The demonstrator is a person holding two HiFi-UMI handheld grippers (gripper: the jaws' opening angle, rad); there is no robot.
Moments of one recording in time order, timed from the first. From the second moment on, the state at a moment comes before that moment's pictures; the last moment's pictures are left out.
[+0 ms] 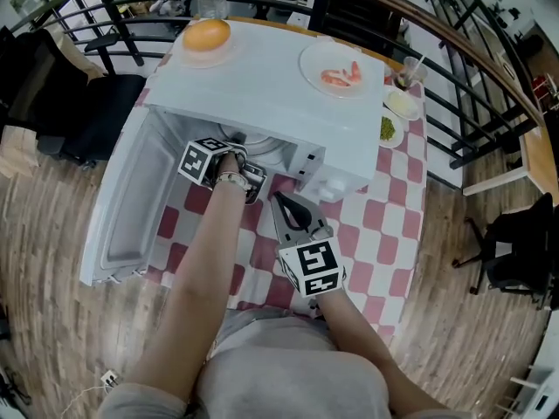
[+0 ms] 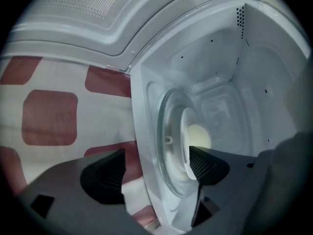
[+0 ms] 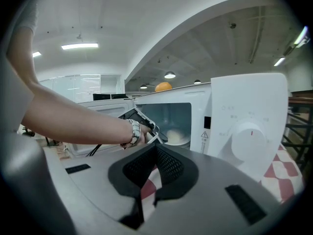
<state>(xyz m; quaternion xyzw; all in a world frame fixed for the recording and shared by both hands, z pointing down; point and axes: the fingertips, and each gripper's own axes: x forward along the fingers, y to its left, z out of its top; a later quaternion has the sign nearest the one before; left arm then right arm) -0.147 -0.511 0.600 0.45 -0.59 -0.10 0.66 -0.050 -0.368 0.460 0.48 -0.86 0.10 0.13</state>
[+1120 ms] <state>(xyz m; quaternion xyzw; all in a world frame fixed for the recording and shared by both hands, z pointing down) -0.147 -0.502 0.607 0.40 -0.59 -0.12 0.69 -0.051 -0.365 0.461 0.48 -0.86 0.10 0.13</state>
